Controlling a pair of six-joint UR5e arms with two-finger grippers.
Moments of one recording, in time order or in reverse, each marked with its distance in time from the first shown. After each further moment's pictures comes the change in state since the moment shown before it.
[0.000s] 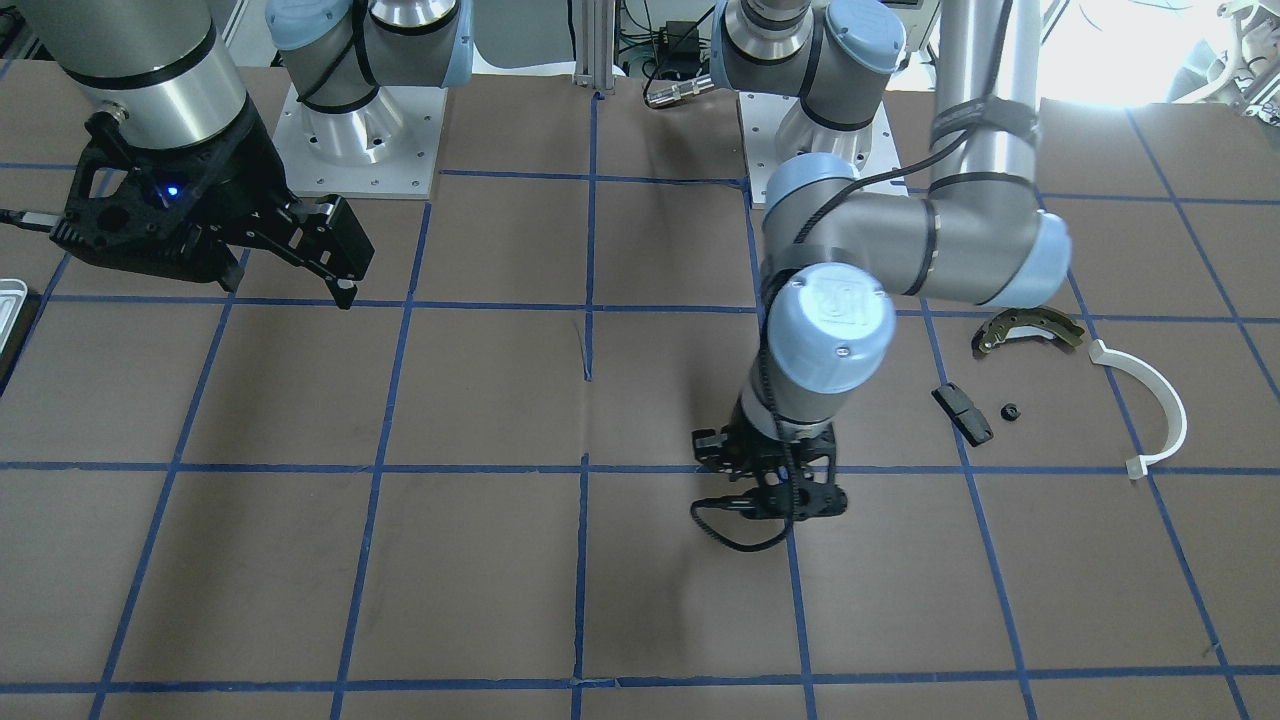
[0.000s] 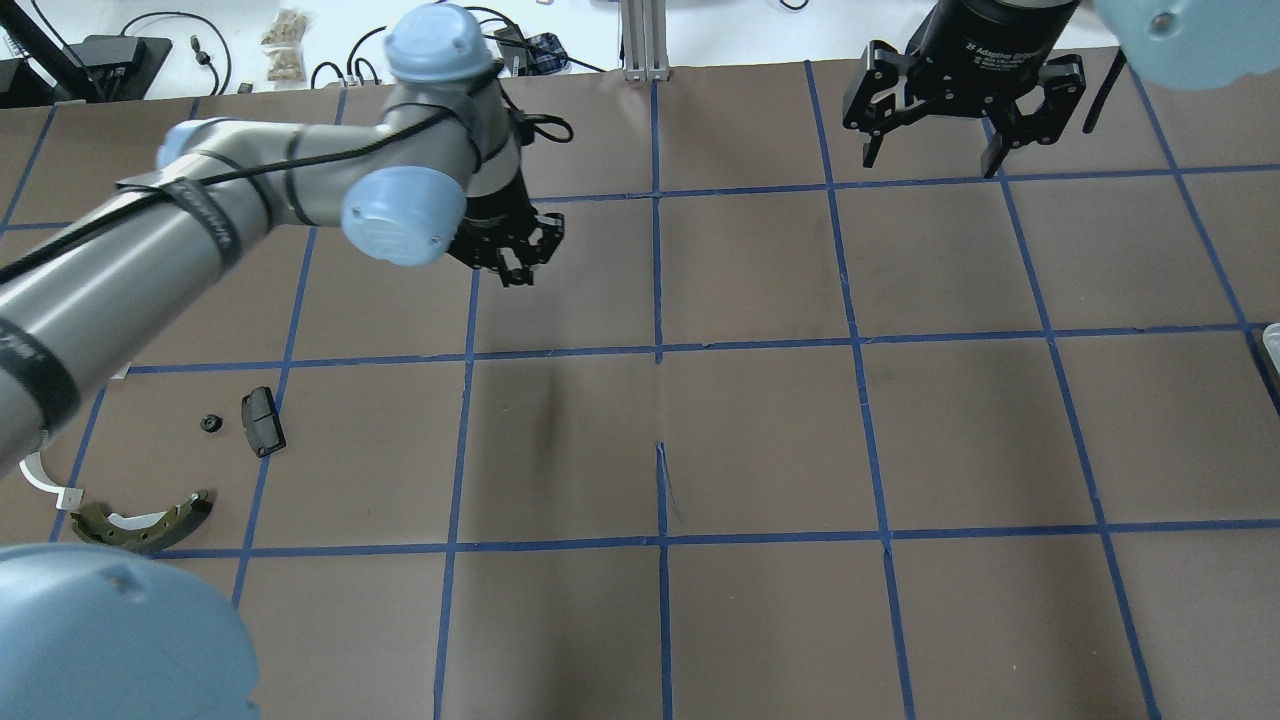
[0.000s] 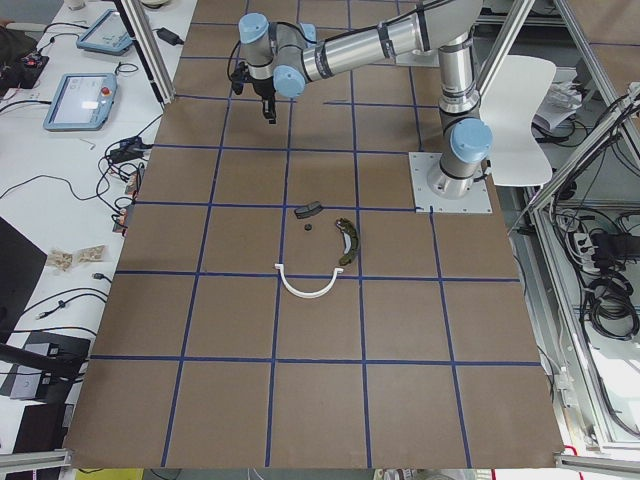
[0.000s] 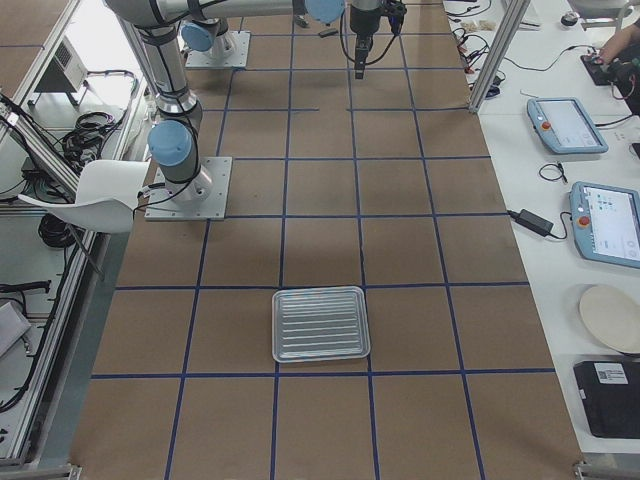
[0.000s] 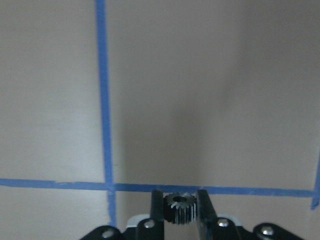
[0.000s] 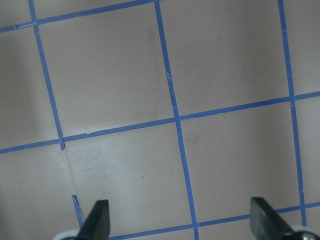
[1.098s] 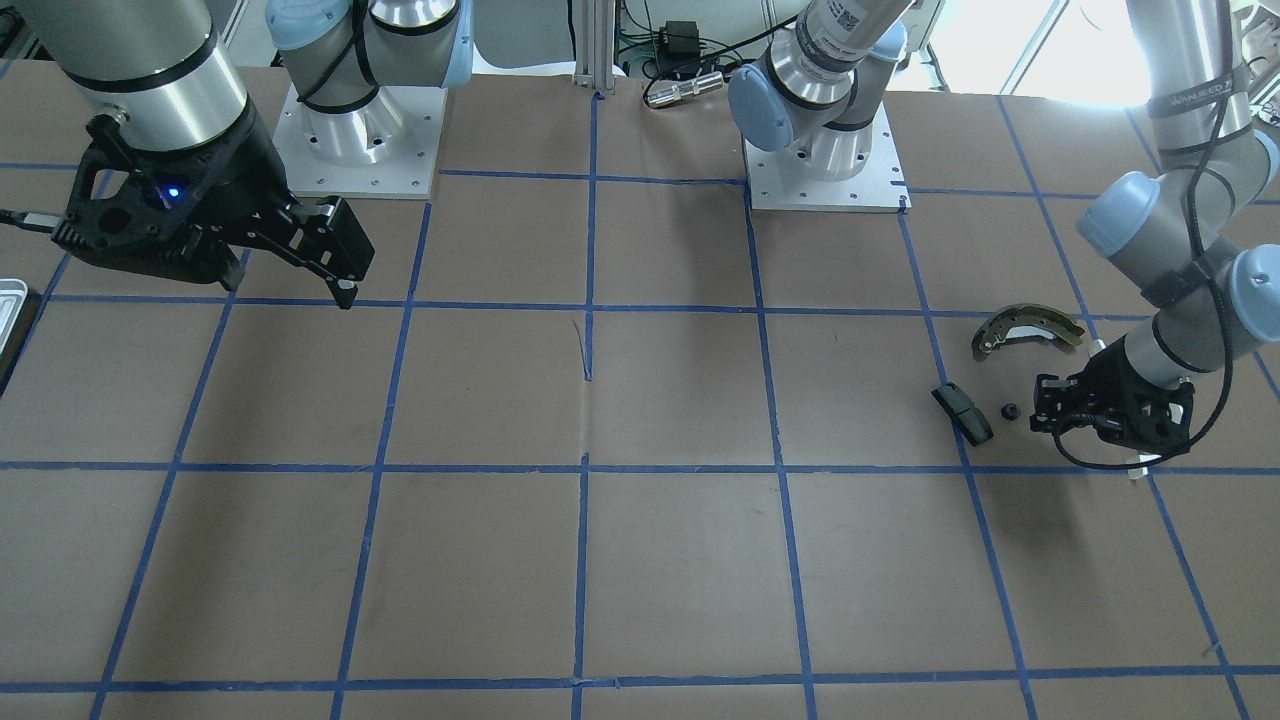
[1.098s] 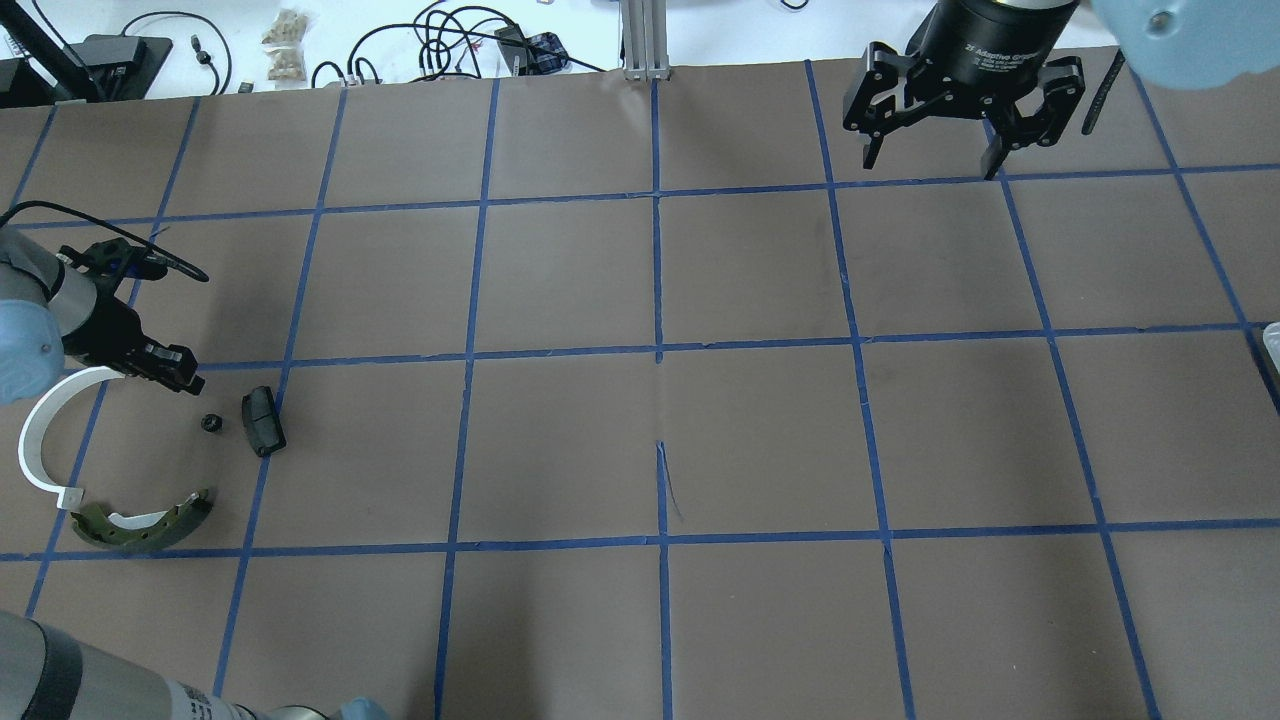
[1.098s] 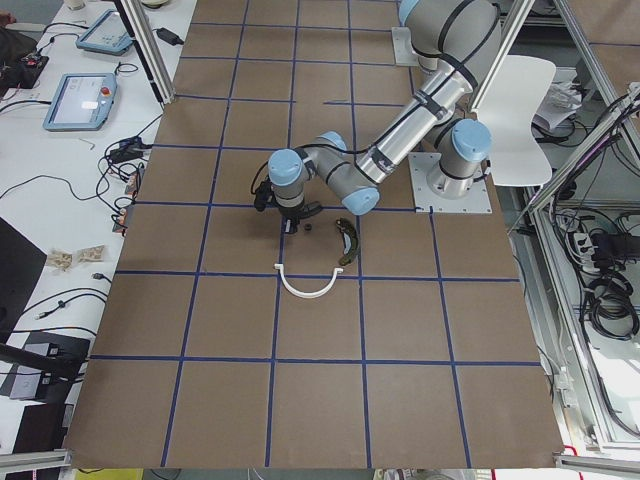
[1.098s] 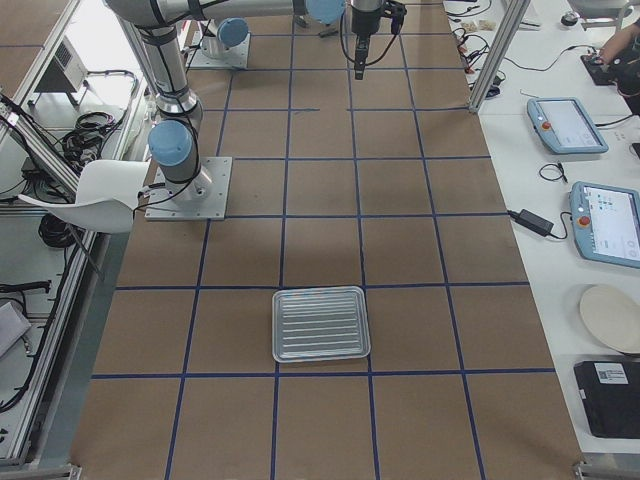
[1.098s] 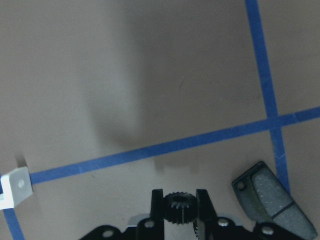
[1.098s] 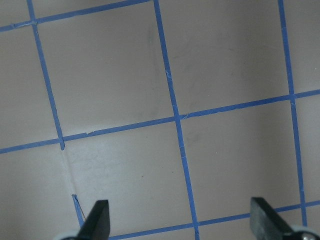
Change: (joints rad) left arm 0.609 0.011 -0.320 0.305 -0.055 0.796; right arm 0.000 0.000 0.002 0.001 0.001 0.005
